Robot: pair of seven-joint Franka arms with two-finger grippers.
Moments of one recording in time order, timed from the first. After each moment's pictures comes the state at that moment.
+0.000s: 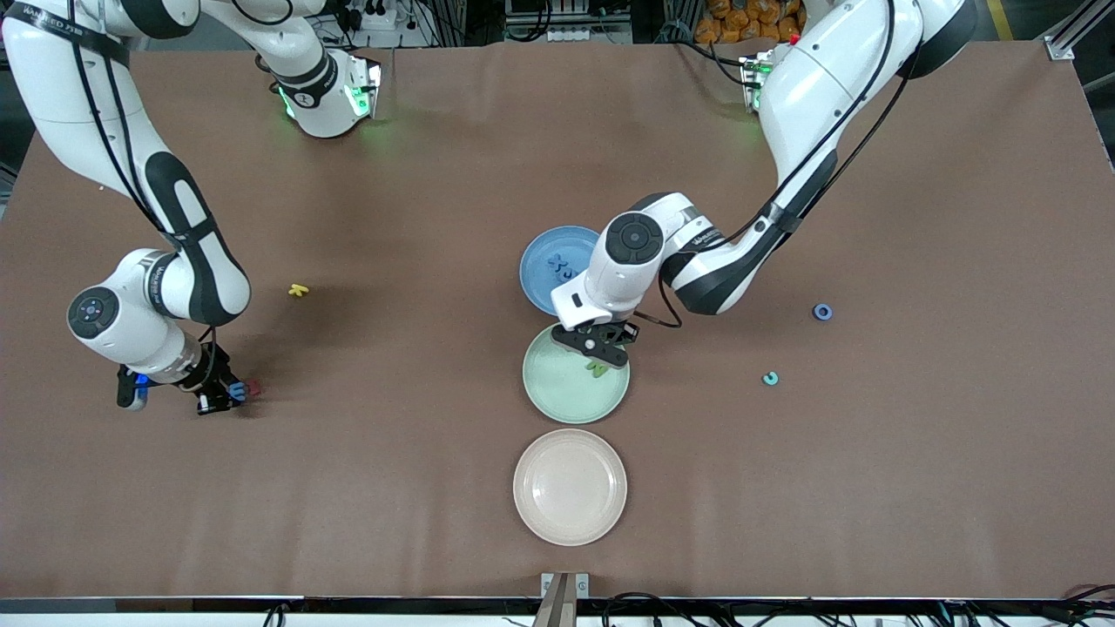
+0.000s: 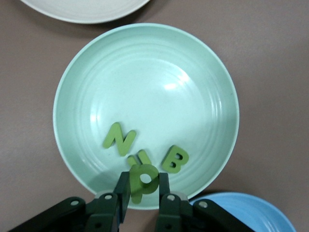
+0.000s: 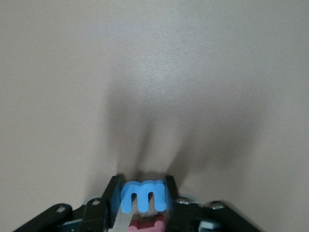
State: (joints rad) left arm -0.26 0.79 -0.55 -1.54 0.43 2.33 -0.53; right arm -0.08 0.63 -0.08 -1.91 0.07 2.64 1.10
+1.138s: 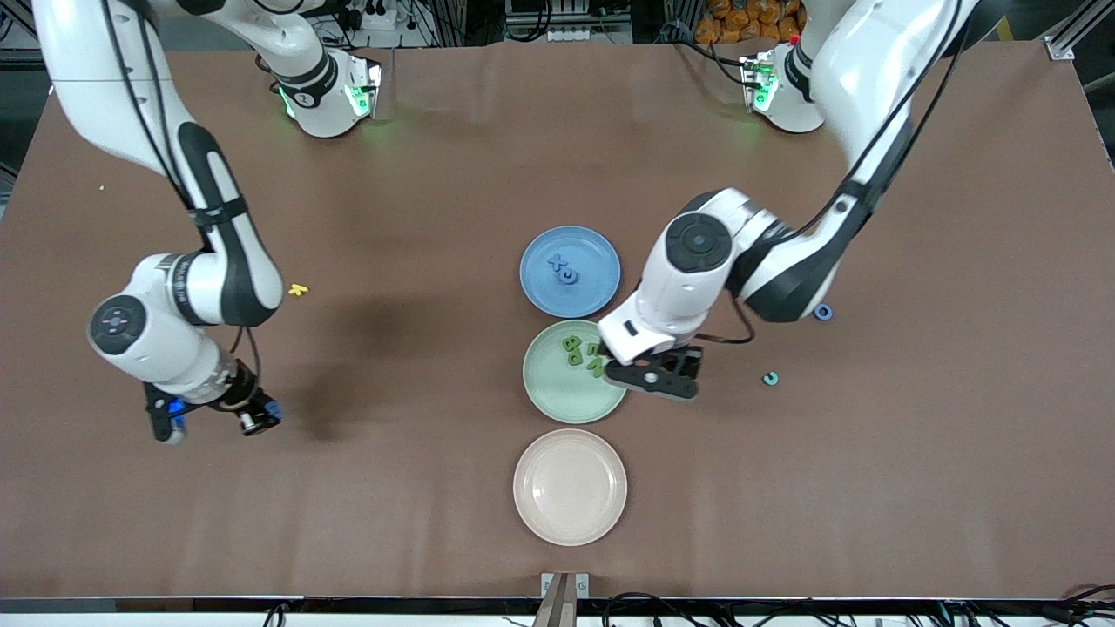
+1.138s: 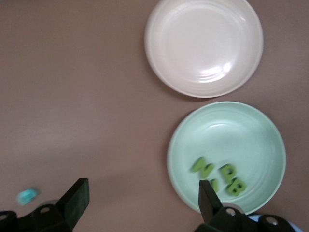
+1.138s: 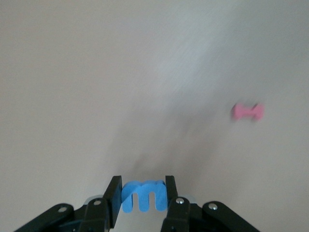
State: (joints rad) left arm -0.17 0.65 -0.52 -1.42 0.43 2.13 -0.53; right arm 0.13 0.57 -0.08 -1.76 0.08 2.46 1.04
